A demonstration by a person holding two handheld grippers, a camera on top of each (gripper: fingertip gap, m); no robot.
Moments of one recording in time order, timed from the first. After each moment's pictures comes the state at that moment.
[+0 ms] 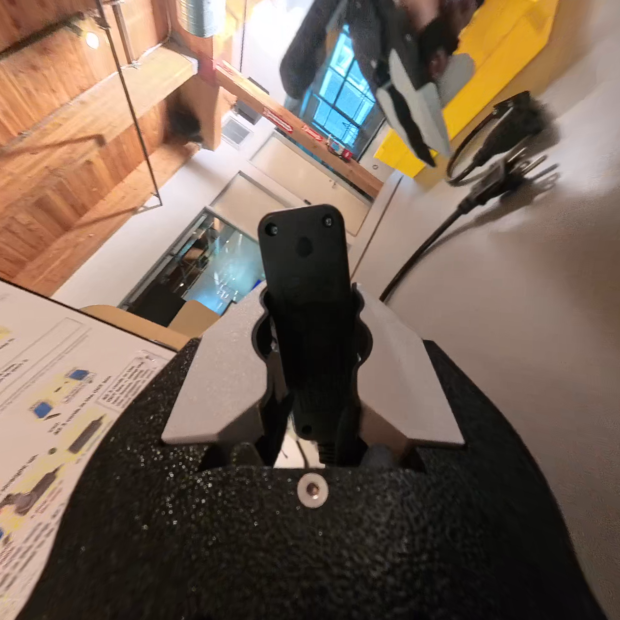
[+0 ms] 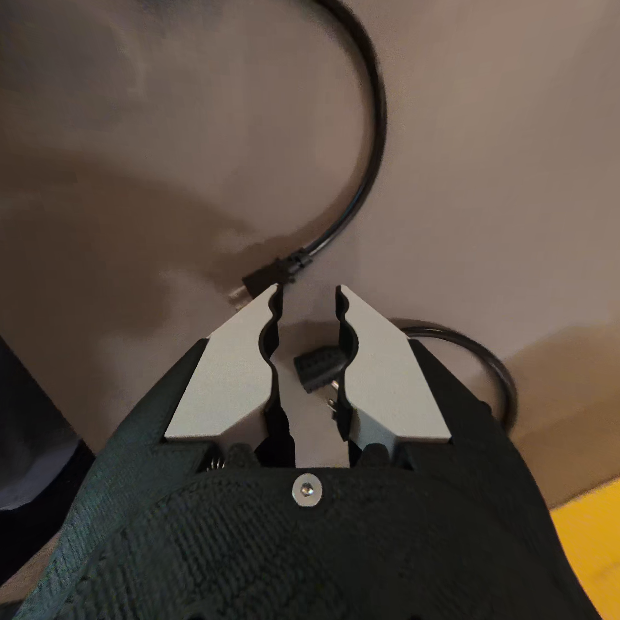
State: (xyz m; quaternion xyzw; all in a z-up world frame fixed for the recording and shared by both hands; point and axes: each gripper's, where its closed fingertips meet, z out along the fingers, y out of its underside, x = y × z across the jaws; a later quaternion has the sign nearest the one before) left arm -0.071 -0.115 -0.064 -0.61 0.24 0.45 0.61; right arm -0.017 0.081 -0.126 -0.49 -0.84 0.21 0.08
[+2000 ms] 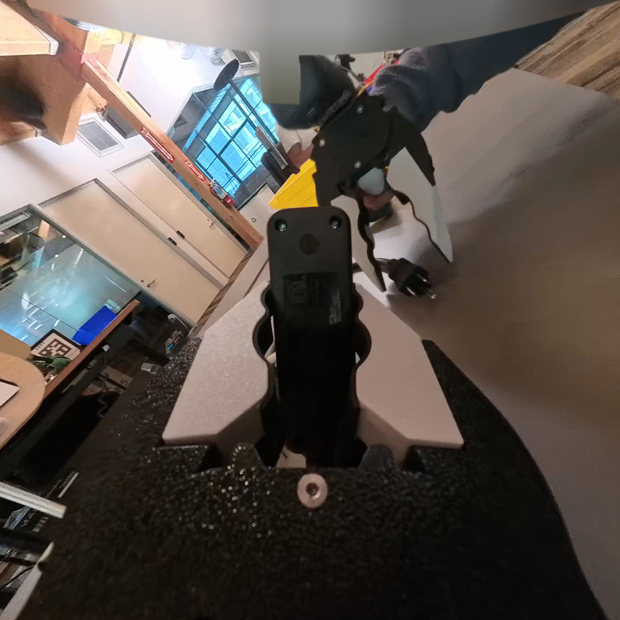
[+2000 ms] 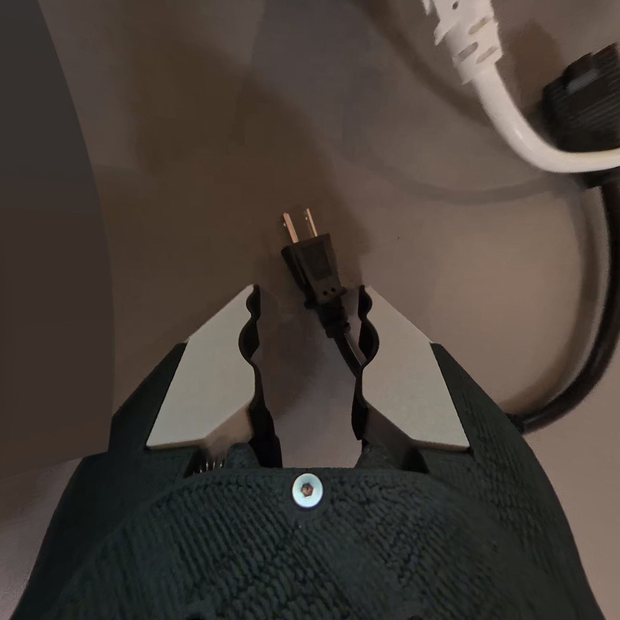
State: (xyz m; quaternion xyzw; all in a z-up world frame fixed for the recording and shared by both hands) left arm -0.047 -0.127 -0.089 -0.66 0.27 0.20 0.67; right arm 0.009 -0.063 -0.186 -0.16 -0.94 0.28 0.05
